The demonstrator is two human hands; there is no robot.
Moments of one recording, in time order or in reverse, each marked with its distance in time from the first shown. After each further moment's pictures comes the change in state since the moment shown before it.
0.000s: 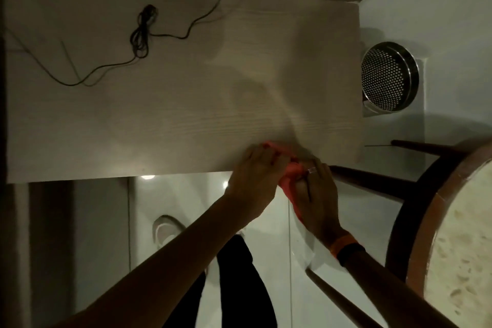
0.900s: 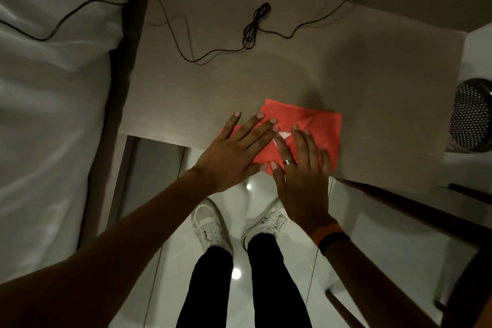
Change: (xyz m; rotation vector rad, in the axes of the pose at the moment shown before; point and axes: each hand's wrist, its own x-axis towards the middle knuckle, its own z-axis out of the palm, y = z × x) left_hand -0.100 -0.162 -0.037 0.318 -0.103 0.006; right_hand 0.007 -0.111 0.095 -0.606 -0.146 -0.374
